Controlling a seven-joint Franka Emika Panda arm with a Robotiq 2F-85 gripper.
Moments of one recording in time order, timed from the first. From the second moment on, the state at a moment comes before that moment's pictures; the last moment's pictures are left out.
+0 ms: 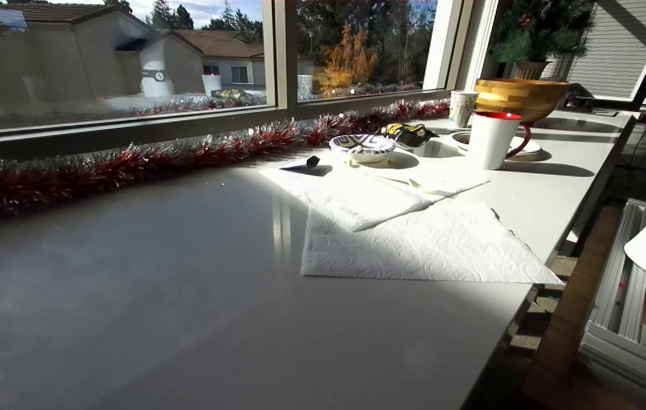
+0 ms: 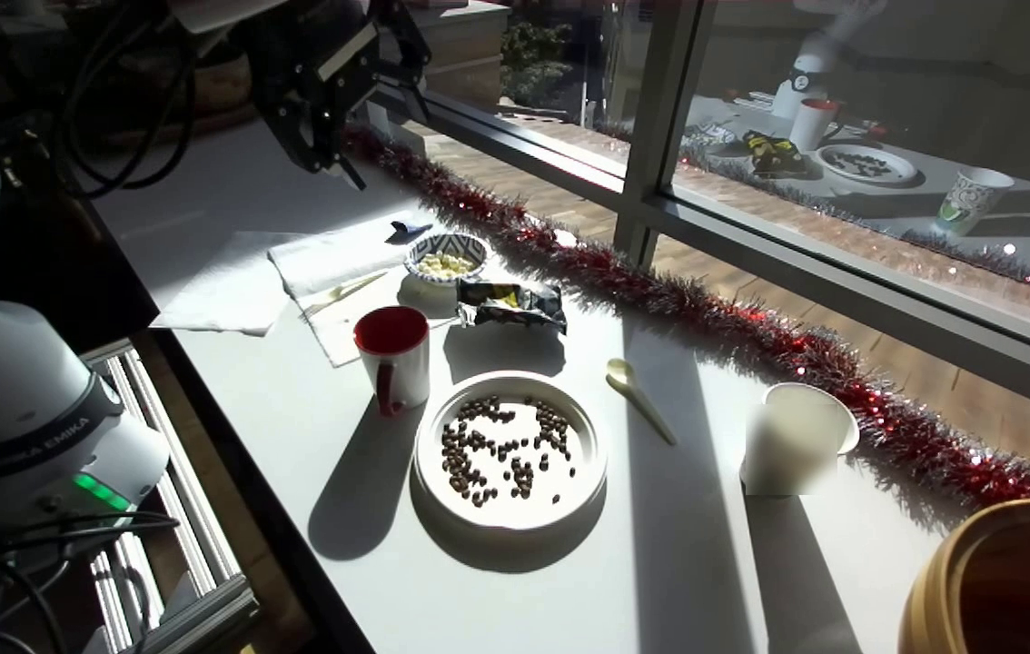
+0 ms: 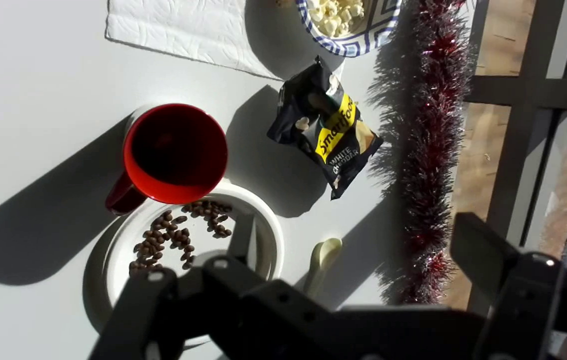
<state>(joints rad) -0.44 -0.83 -0.05 -2.76 0.27 2.29 0.87</state>
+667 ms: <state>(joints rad) -0.54 -0.66 -0.06 -2.75 0.25 2.28 1.23</state>
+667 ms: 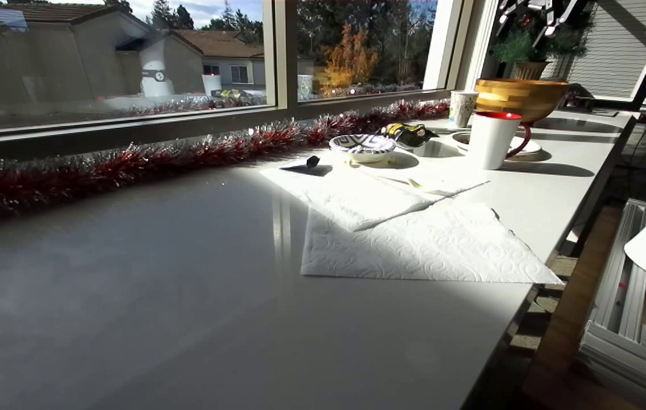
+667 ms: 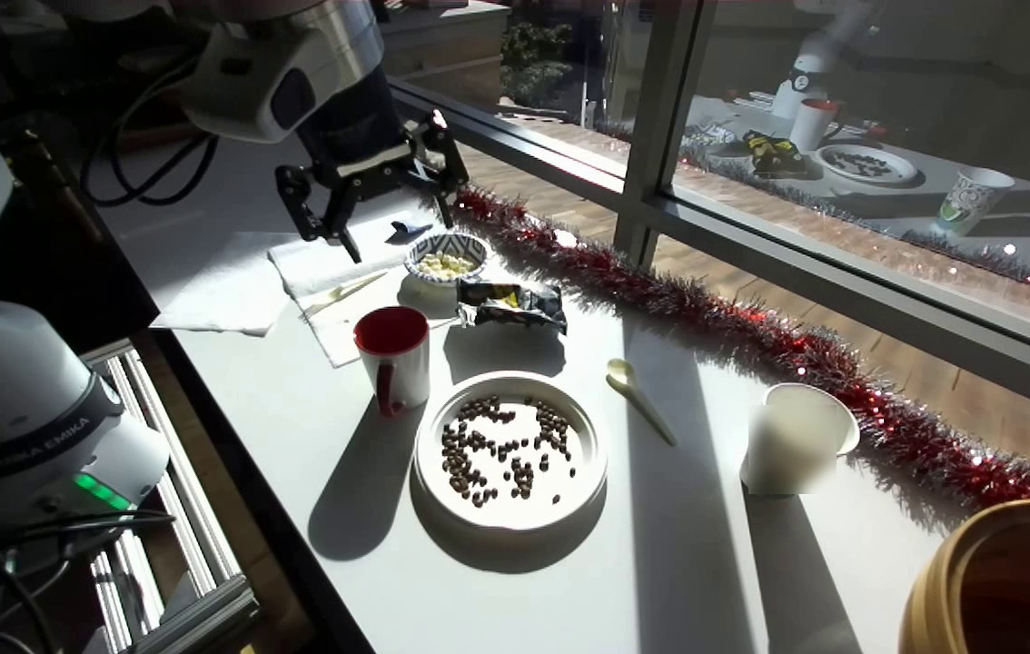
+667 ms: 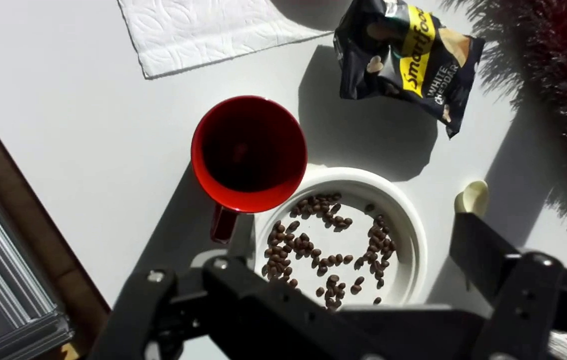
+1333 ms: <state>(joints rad) -0.55 -0.48 -0.27 -2.75 0.28 2.21 1.36</state>
